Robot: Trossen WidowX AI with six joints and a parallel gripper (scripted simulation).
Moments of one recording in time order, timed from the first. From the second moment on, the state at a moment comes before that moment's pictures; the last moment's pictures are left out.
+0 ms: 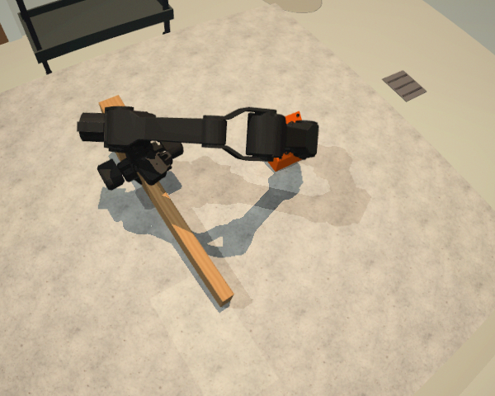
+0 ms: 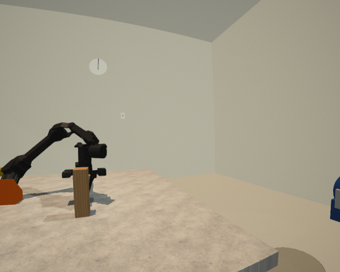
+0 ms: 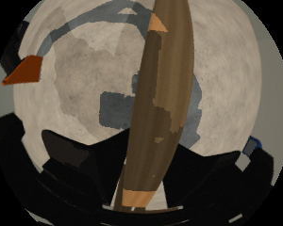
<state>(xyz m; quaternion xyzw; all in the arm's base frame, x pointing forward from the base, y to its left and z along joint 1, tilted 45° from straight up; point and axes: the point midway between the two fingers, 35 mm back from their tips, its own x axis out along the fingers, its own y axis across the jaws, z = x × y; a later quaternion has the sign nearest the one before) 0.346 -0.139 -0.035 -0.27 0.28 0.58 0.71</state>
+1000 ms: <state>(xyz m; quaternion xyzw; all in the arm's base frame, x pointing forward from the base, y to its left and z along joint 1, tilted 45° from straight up) 0.345 -0.141 -0.037 -0.27 0.28 0.58 0.71</state>
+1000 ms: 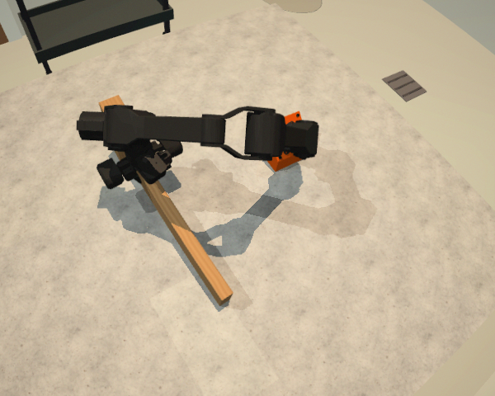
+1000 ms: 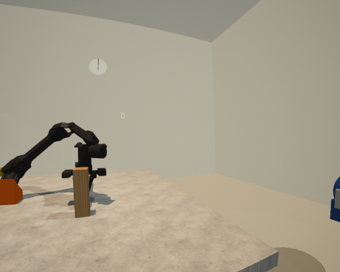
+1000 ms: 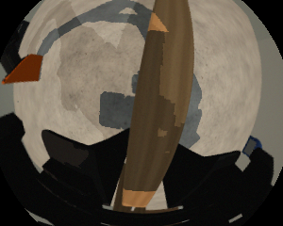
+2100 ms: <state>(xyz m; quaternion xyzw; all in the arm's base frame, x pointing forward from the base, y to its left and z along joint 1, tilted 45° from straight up) 0.345 -0.144 -0.039 -0.27 0.28 0.58 0.71</state>
